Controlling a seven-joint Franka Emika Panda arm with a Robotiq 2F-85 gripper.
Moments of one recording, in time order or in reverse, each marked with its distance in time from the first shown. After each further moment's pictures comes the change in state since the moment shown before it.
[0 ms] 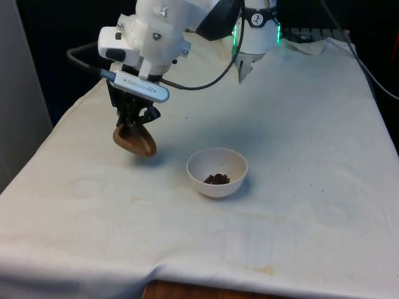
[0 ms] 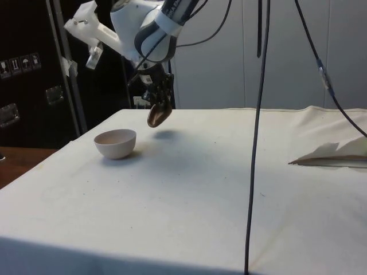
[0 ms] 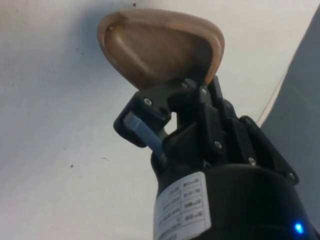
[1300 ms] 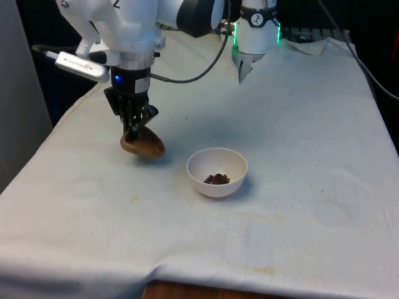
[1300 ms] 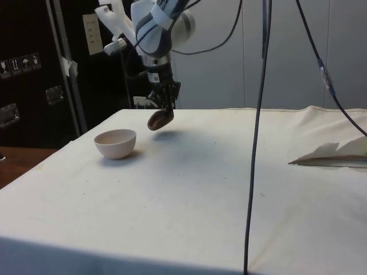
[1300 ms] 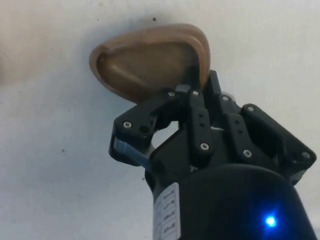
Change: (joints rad) arm -0.001 0.000 -0.072 -0.046 0.424 0.080 -0.343
